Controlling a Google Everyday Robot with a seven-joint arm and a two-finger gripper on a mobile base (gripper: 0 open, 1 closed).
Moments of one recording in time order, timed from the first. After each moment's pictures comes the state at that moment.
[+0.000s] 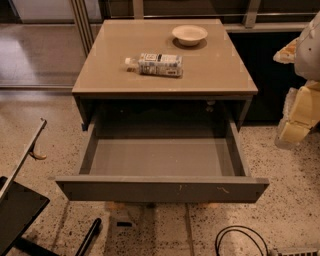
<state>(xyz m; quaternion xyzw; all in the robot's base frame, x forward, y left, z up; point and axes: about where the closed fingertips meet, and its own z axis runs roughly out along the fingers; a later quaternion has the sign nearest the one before) 0.438 -0.217 0.976 -0.60 0.78 -0.03 0.16</state>
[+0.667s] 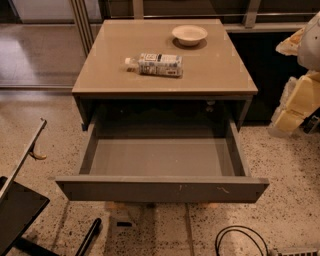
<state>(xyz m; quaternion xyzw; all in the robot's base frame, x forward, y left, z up) 0.452 -0.214 0.986 -0.58 0.79 -0.01 0.21</state>
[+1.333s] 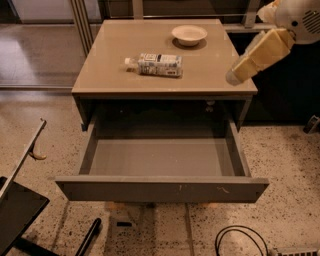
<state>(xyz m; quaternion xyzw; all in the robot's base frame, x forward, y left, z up) 0.530 -0.171 1.030 -0.50 0.78 0.07 0.37</state>
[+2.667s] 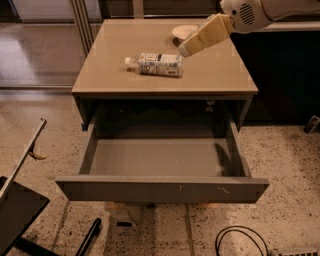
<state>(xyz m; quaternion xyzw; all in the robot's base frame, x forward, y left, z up) 0.625 -0.109 1.030 -0.44 0.76 0.13 0.46</state>
